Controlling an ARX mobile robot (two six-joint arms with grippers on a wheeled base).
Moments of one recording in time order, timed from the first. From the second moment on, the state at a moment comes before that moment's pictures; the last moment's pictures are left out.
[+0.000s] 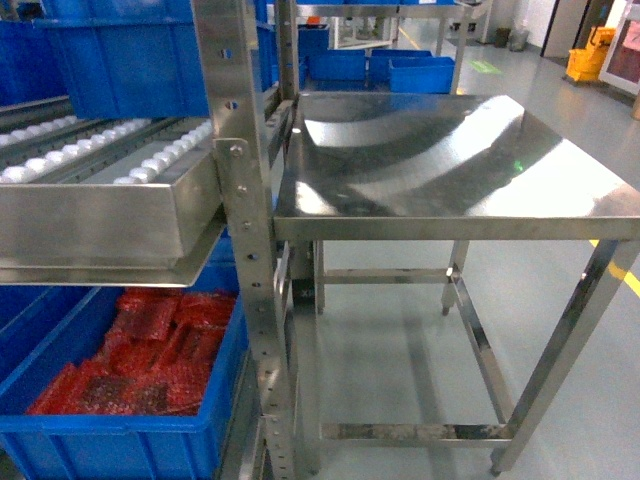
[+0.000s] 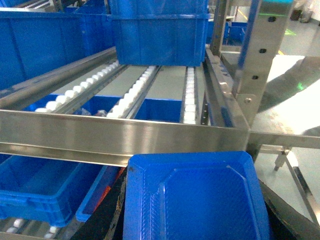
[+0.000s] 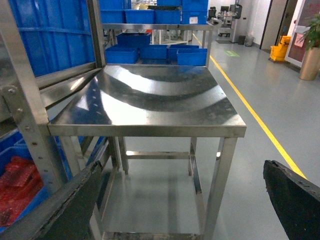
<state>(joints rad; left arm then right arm) -0.39 0.55 0.26 0.18 -0.54 -0.08 0.00 0.00 0.01 -0.01 0.00 0.00</state>
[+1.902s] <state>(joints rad) -0.39 0.55 0.26 0.18 -0.54 -0.08 0.00 0.00 0.01 0.00 0.00 0.00</state>
